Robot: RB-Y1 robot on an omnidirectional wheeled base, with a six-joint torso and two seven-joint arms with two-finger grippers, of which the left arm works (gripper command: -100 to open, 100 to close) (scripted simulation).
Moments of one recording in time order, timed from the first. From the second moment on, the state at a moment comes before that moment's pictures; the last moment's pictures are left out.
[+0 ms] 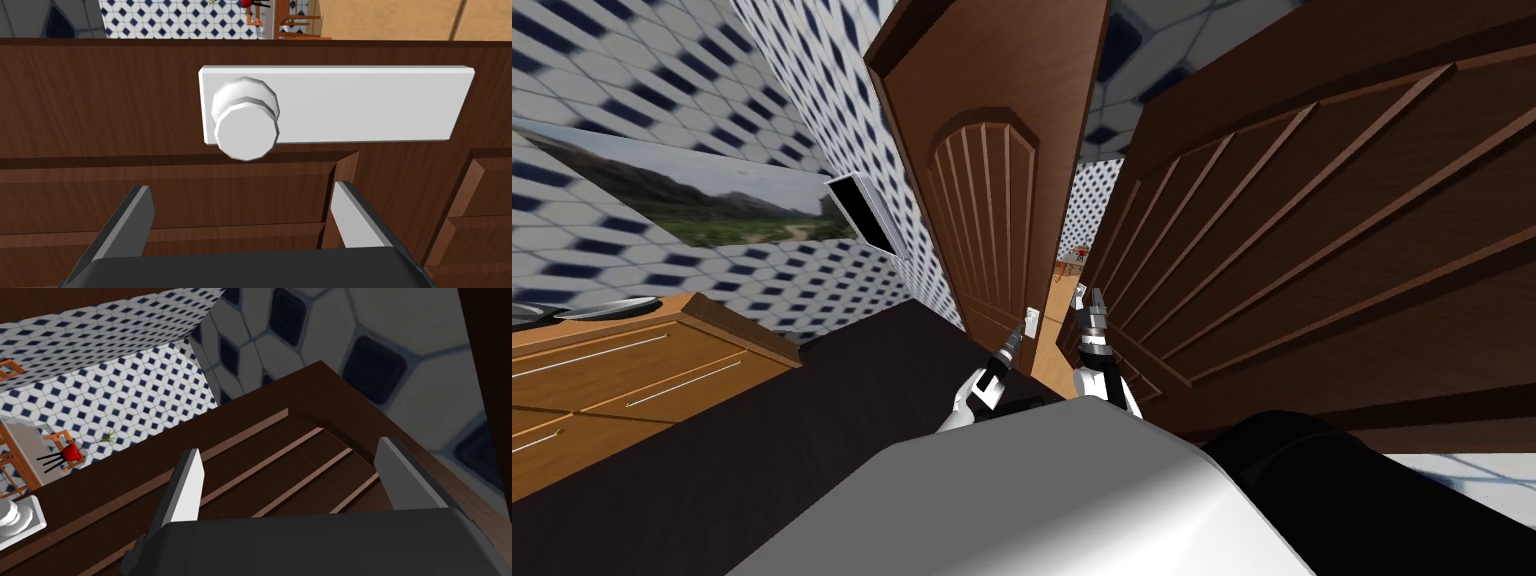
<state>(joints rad) -0.11 0.07 -0.64 -1.23 0.02 -0.30 0.08</state>
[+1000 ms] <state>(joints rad) -0.12 0.04 -0.62 -1.20 0.02 -0.30 0.08</state>
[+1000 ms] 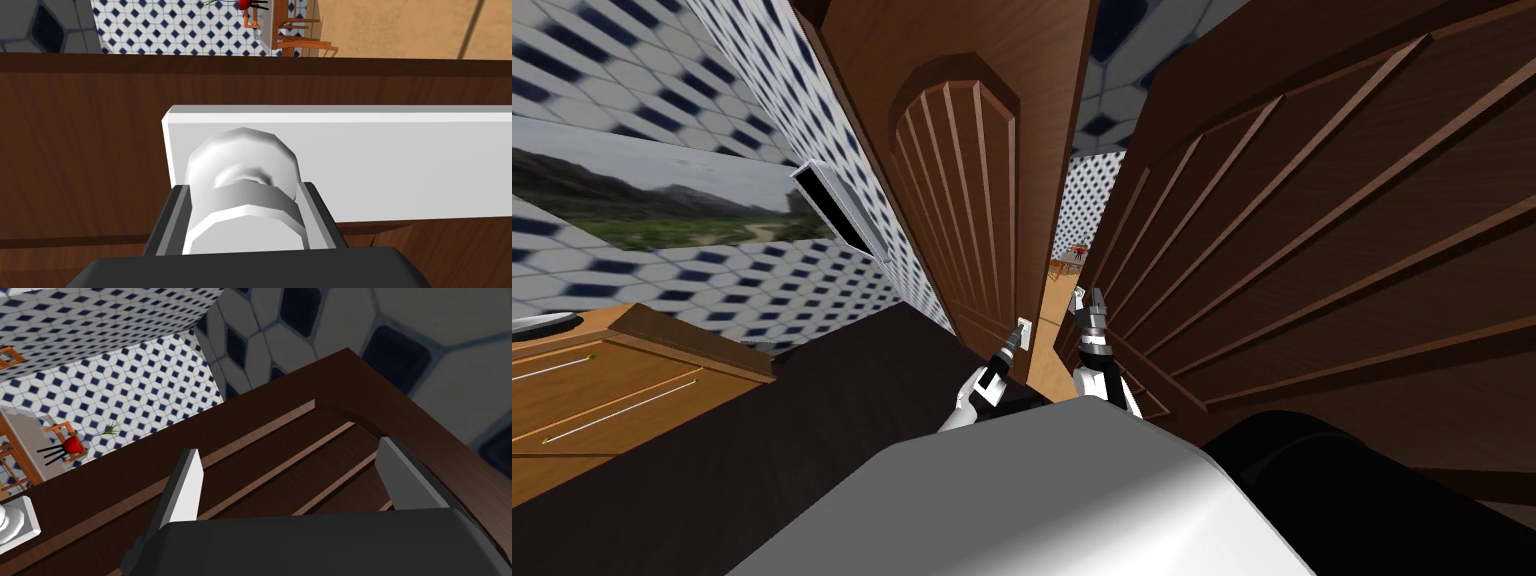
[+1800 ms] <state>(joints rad) -0.13 0.05 -0.53 -1.17 0.04 -0.31 0.04</state>
